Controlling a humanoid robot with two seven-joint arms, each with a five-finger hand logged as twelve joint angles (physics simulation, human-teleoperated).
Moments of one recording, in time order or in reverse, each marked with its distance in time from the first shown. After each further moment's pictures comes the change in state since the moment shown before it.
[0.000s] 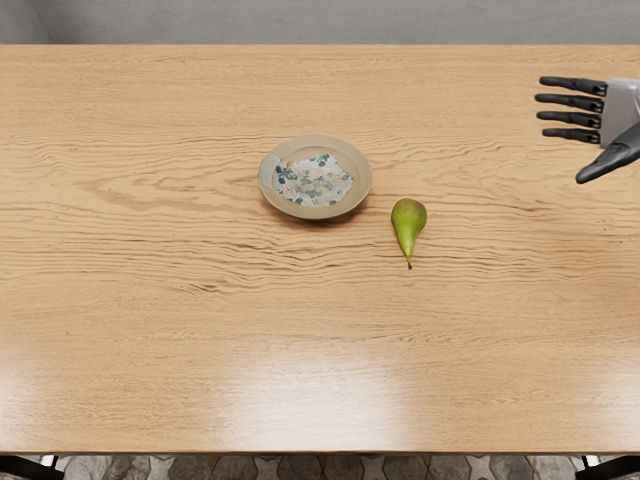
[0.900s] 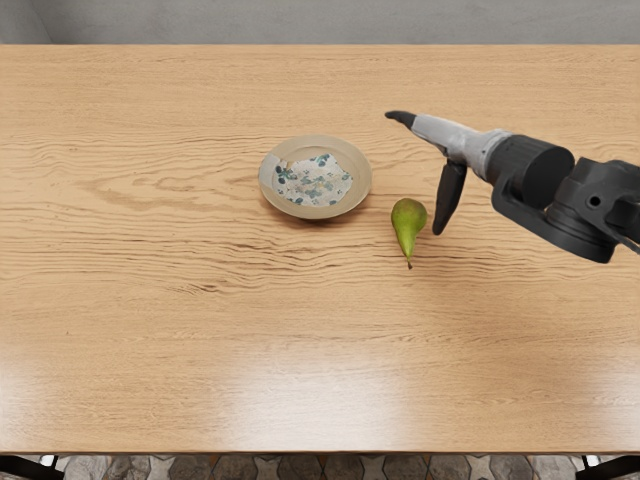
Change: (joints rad) left arm -0.005 0.000 0.000 0.000 0.000 0.000 0.000; right arm 0.117 0.401 -0.149 0.476 -1.144 -0.573 -0.304
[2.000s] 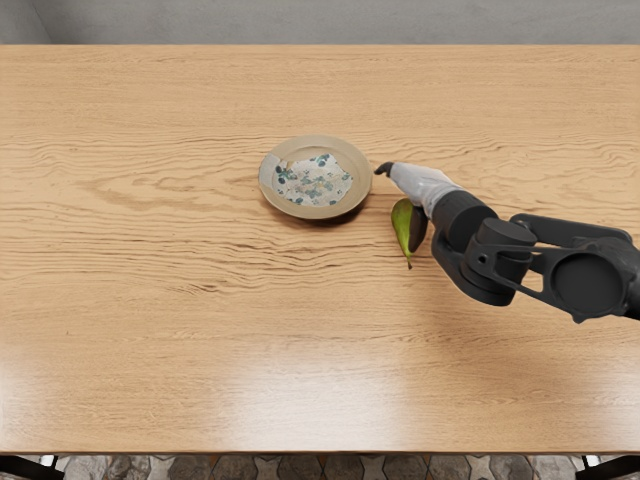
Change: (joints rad) left arm 0.002 0.000 0.000 0.000 0.000 0.000 0.000; right arm 0.062 0.242 -0.379 -0.283 -0.036 -0.297 -0.002
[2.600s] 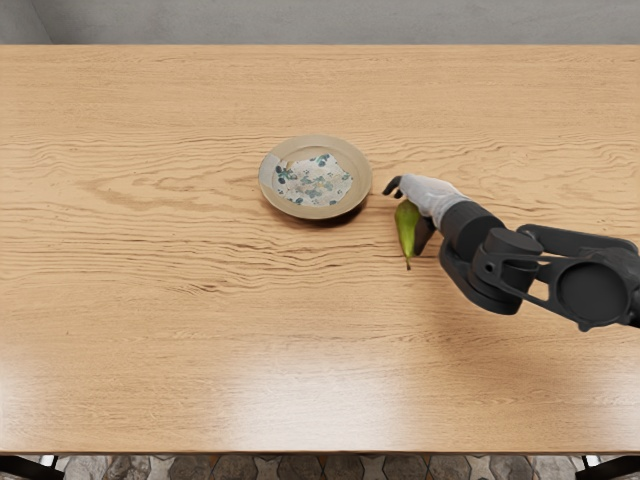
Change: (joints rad) left arm 0.000 0.000 0.000 0.000 0.000 0.000 0.000; right arm -0.034 -0.018 -0.001 -0.001 -0.002 0.000 0.000
